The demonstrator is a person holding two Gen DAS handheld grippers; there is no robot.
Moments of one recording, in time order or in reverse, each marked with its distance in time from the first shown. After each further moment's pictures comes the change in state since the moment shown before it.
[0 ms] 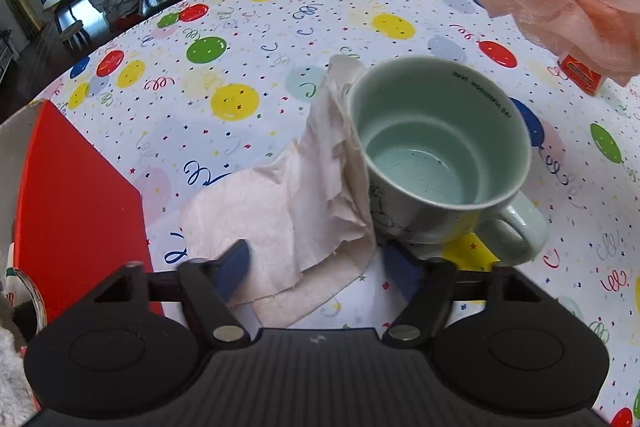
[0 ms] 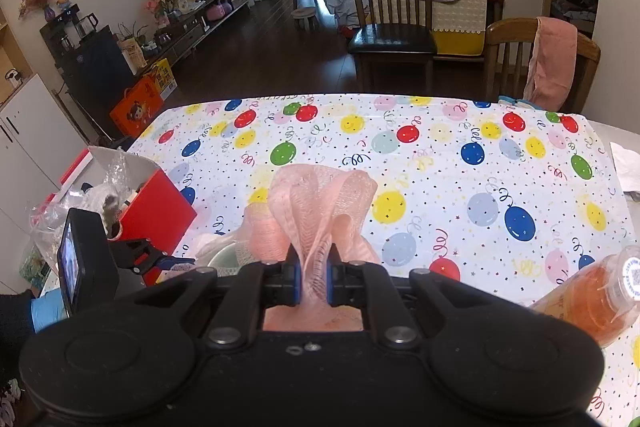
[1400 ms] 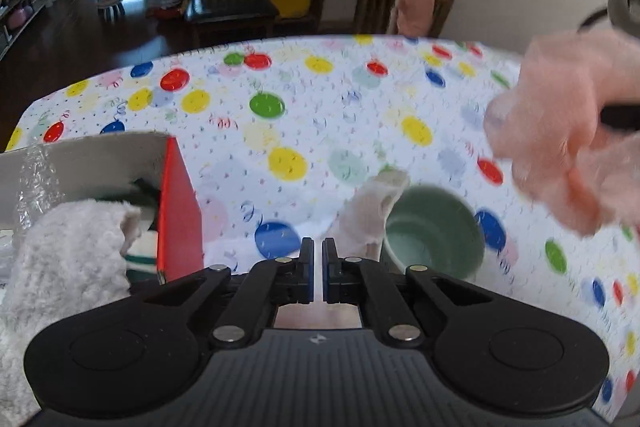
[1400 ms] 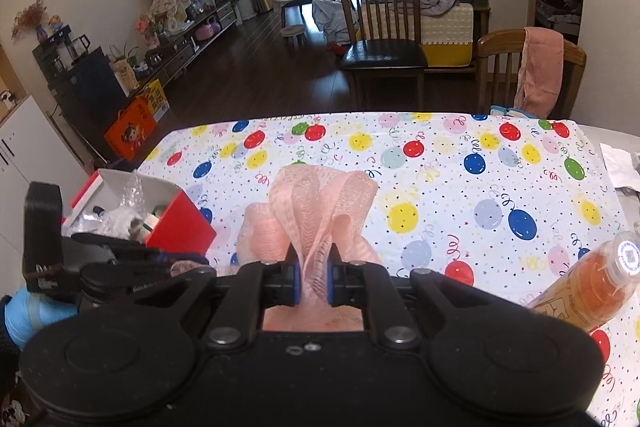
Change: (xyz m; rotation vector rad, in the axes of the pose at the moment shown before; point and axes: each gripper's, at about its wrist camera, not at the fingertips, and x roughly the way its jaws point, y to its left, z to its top) left arm -0.078 0.051 0.016 -0.281 -0.143 -0.076; right arm -0.025 0.040 0.000 0.047 -0.062 -0.034
